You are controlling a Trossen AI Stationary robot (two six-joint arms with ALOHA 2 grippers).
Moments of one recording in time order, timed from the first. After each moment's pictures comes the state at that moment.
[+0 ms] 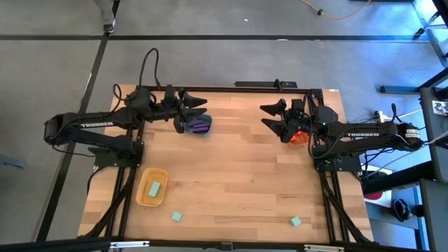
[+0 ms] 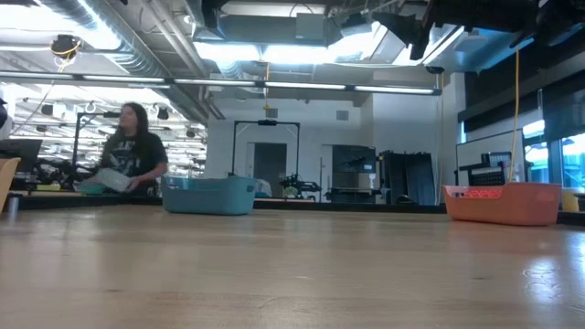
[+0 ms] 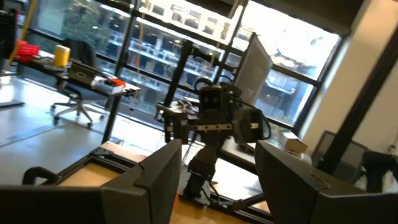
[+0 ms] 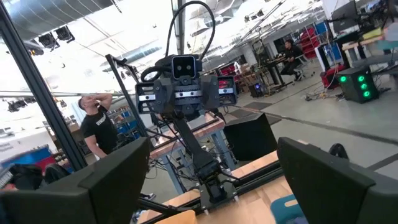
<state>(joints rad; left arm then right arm) 0.24 0.99 0.77 0.46 0.12 -0.40 -0.17 0.93 0.50 0.69 -0.04 0.45</state>
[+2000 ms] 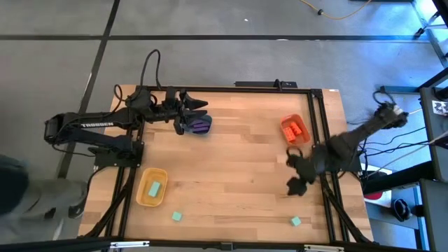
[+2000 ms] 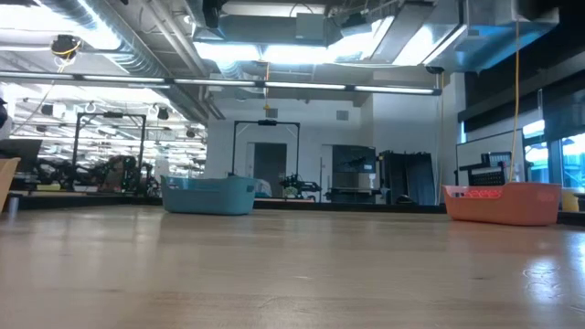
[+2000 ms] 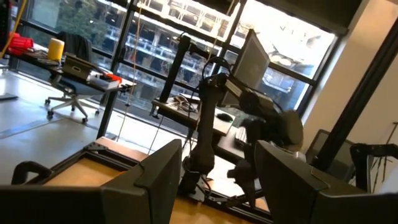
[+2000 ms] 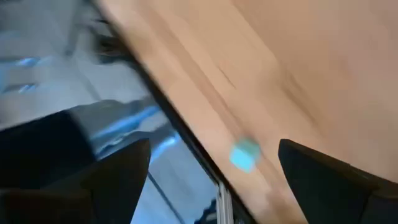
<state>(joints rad) 0.23 1.00 0.77 0.46 0.12 -0.42 0.51 1.05 0.92 -0.82 -0.22 1.36</state>
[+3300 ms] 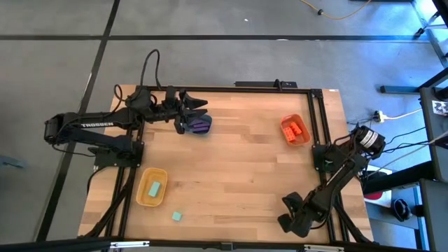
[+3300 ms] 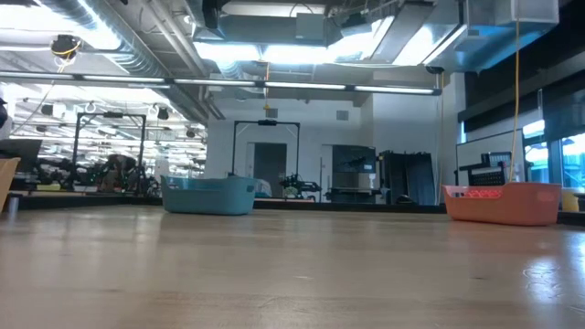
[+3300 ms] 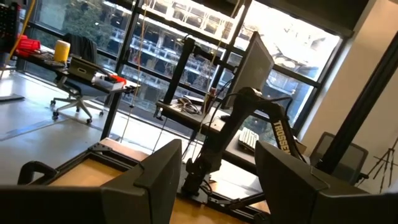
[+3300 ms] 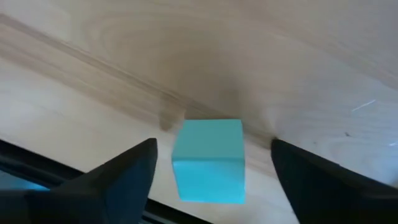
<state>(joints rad) 0.23 1.00 0.77 0.46 0.10 -0.42 0.96 1.71 0.90 -0.52 -0.11 2.12</state>
